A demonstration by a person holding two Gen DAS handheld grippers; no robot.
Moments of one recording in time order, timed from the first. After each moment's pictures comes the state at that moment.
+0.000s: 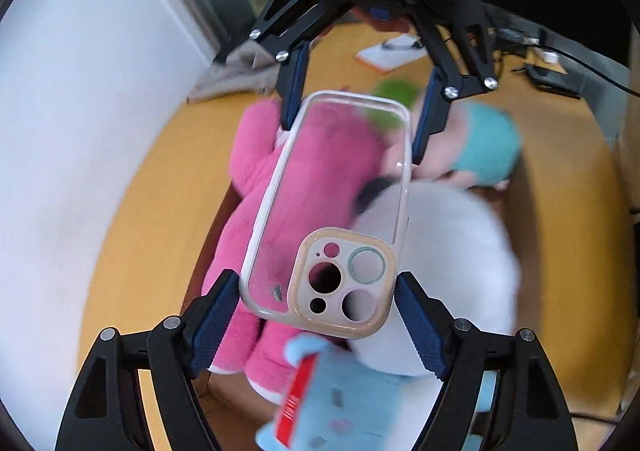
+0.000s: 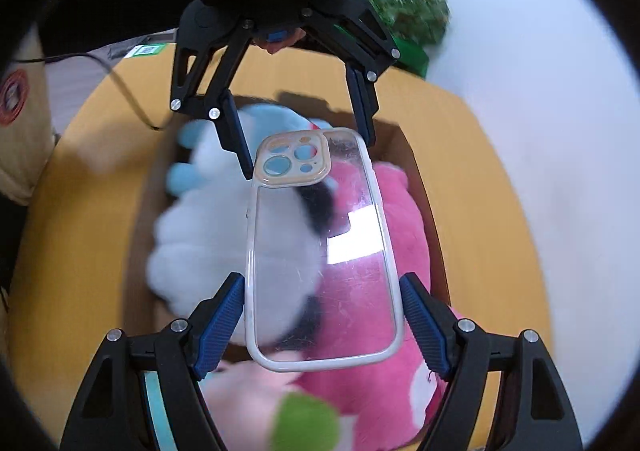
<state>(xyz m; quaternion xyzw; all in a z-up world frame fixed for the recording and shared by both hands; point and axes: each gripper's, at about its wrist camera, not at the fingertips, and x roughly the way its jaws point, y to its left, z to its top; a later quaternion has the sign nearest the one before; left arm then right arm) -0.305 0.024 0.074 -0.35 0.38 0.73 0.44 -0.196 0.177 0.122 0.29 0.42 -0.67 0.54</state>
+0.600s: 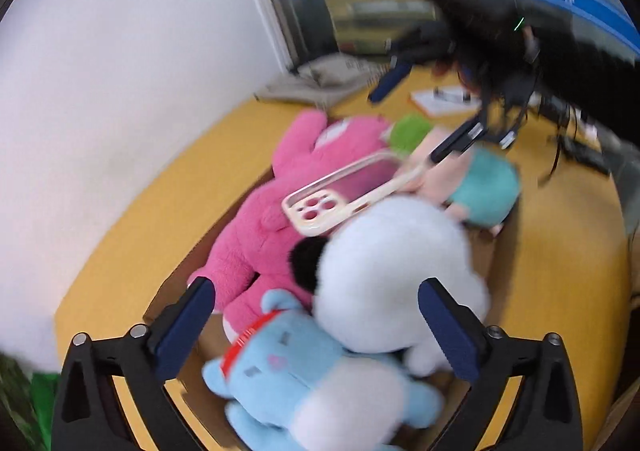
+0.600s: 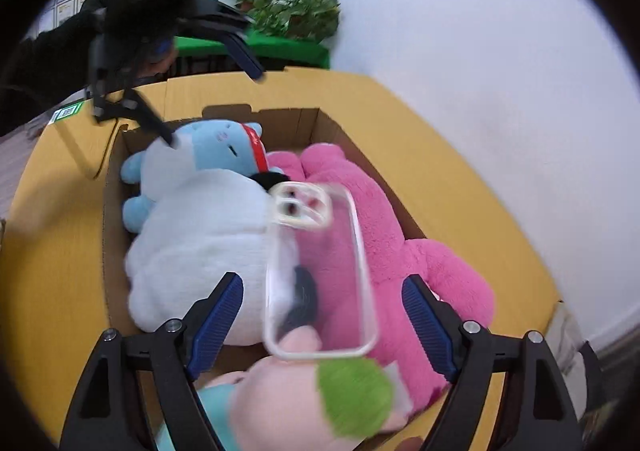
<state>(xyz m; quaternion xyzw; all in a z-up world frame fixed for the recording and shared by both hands) -0.184 -0.052 0.111 -0.30 0.25 0.85 0.34 -0.182 0.201 0.113 0.29 0.32 -0.81 0.40</state>
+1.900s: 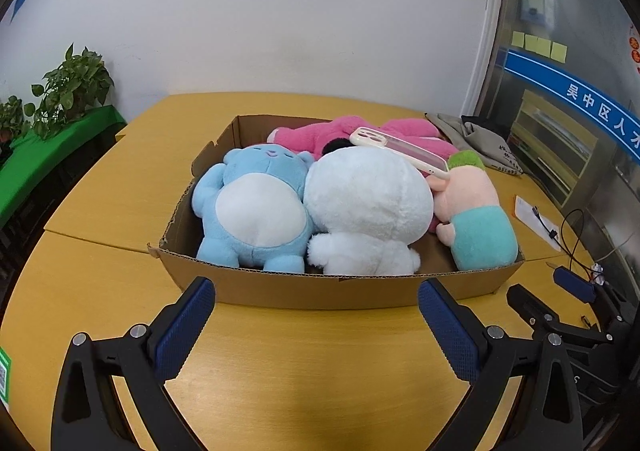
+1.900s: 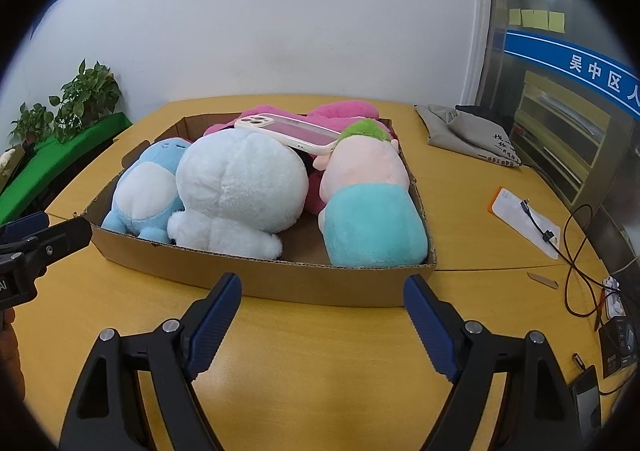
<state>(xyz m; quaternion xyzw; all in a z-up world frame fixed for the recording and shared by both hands) -0.027 -0.022 0.058 -0.35 -0.06 0.94 0.02 -0.032 0.190 0.041 0.34 0.03 -0.94 0.04</state>
